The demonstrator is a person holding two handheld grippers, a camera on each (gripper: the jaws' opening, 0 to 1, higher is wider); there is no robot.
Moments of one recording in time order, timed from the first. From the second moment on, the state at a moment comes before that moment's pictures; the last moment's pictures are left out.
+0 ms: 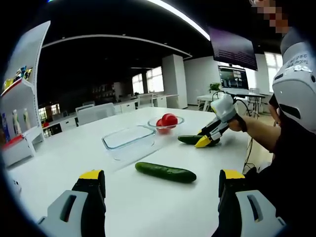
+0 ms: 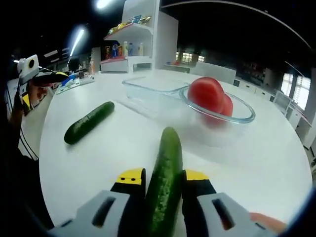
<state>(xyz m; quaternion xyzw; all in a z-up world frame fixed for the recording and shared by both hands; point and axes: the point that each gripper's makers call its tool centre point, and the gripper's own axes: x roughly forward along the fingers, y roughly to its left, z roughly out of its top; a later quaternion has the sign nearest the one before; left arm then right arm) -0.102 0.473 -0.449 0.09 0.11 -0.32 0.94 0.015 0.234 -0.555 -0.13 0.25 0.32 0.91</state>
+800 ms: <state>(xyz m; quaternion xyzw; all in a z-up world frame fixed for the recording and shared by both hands) -0.097 0.472 -0.454 0.09 0.12 -0.32 0.94 0.017 0.232 -0.556 -0.11 0.25 0.32 0.91</state>
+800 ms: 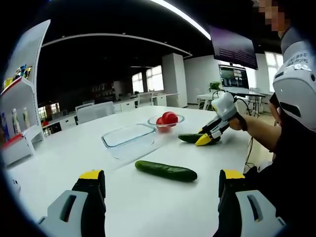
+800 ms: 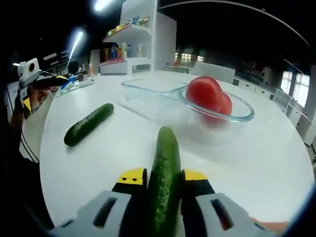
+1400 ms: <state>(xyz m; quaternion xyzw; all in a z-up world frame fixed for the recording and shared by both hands) -0.100 0.469 -0.450 0.09 0.11 -0.32 0.94 0.017 0.223 -0.539 -0.05 0.21 0.30 0.93</state>
